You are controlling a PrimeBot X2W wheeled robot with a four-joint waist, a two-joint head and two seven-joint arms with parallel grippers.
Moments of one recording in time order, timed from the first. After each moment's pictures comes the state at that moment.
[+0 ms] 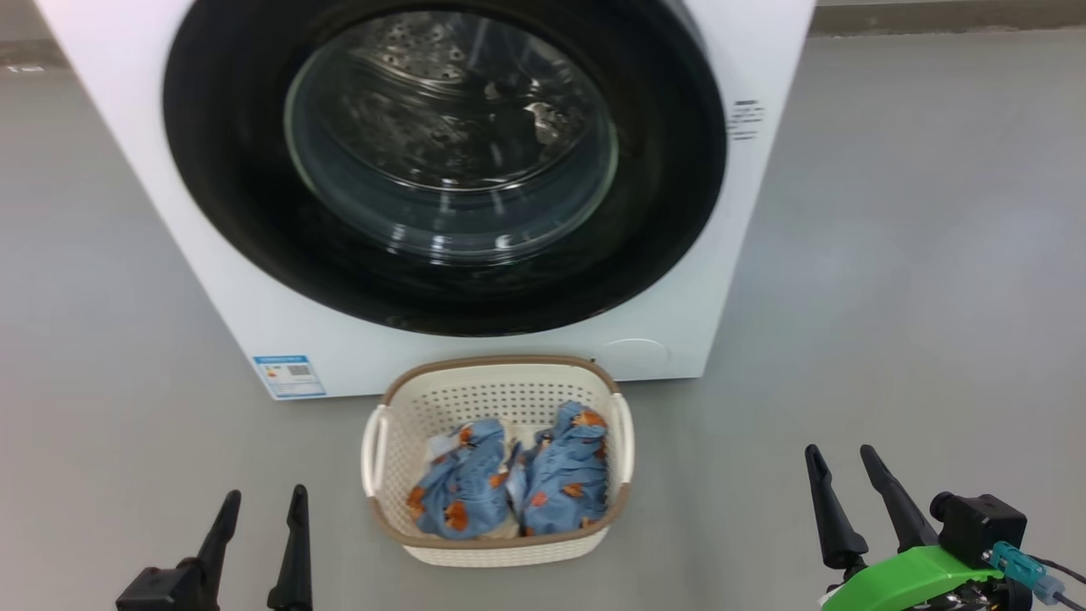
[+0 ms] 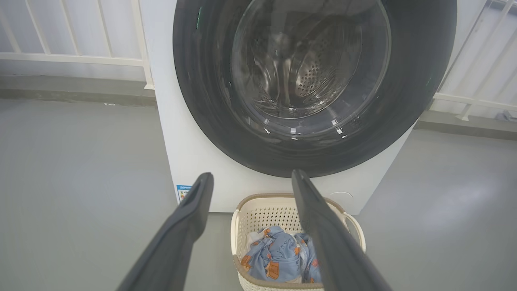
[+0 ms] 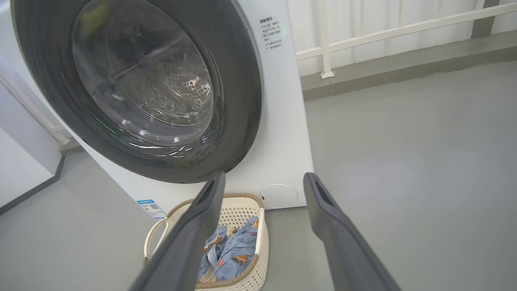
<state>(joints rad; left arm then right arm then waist) 0.02 0.08 -0.06 0.19 -0.28 -0.13 -0.25 -0.07 -0.07 0.04 0.38 0.36 0.13 -0.25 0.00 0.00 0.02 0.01</state>
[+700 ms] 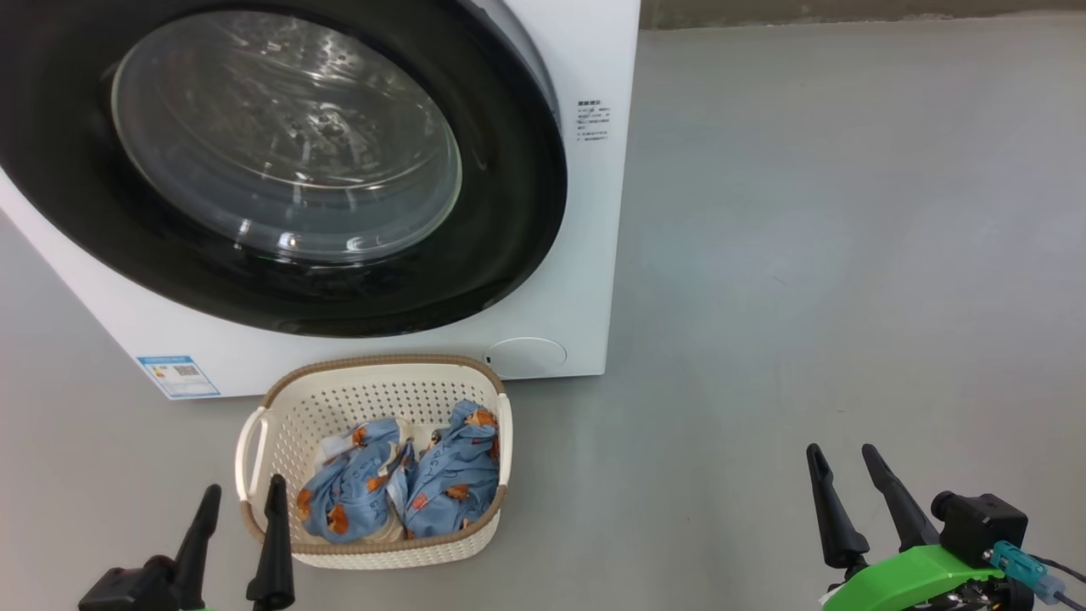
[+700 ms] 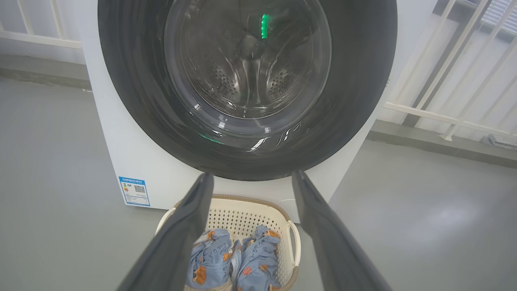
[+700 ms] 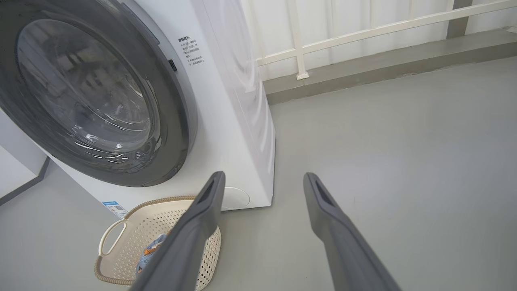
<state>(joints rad) 0.02 0.08 -0.04 0.17 -0.37 -0.13 -0.25 -0.07 -0.07 0.04 0.38 0.35 0.13 -0.25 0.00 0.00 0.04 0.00</state>
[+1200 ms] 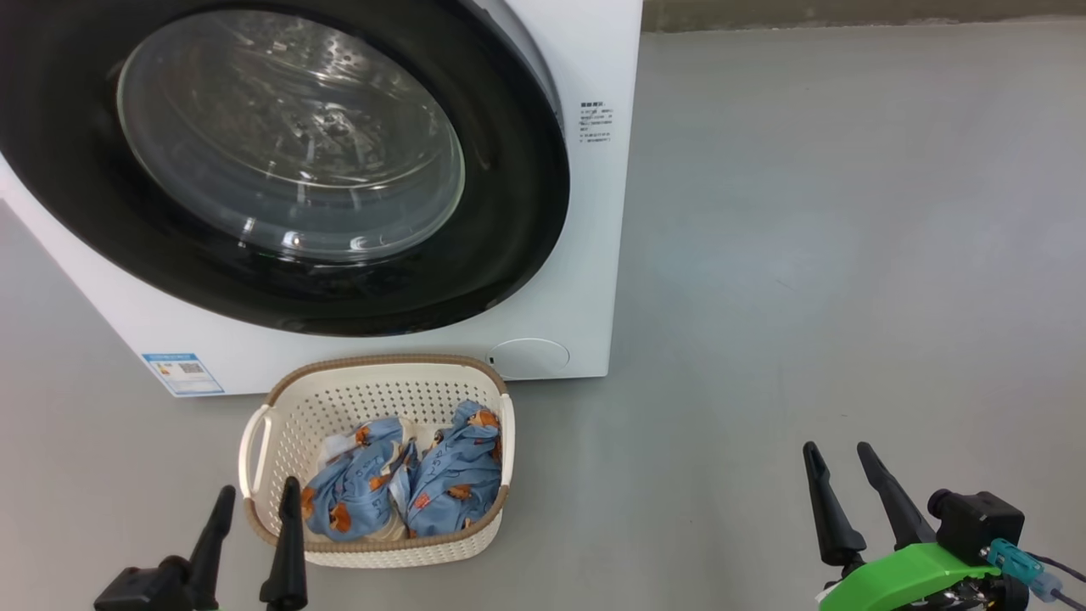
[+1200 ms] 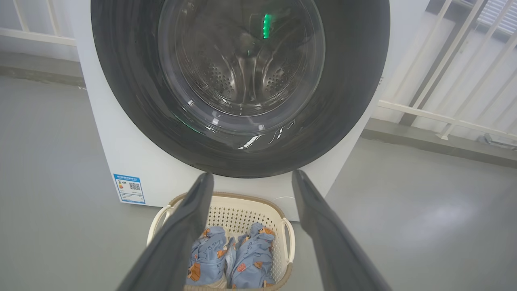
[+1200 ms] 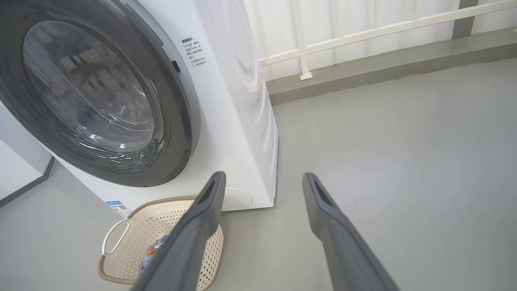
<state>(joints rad) 0.02 0.08 -0.06 0.17 -0.38 -0.13 -0.25 -0.07 -0.07 0.04 0.38 0.36 0.13 -0.25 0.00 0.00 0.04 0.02</state>
